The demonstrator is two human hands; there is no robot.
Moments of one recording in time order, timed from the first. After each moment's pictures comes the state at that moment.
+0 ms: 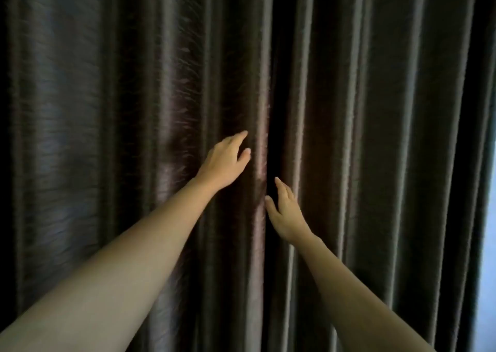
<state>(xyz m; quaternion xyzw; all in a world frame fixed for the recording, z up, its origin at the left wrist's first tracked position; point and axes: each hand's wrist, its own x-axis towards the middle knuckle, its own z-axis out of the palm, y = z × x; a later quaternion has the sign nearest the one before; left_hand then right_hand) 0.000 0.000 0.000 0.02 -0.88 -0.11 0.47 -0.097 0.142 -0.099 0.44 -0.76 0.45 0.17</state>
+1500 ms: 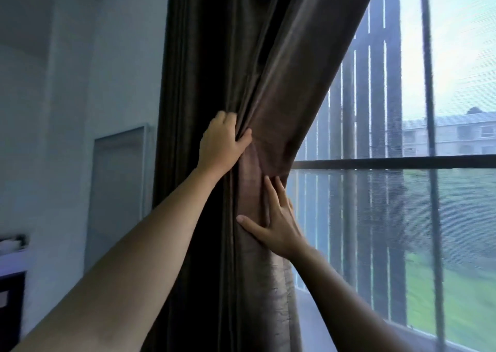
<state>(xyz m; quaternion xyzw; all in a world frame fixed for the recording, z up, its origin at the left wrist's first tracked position) 0.214 -0.254 0.104 0.36 -0.66 0.30 0.59 0.067 -0.241 -0.031 0.75 -0.42 0.50 0.06</state>
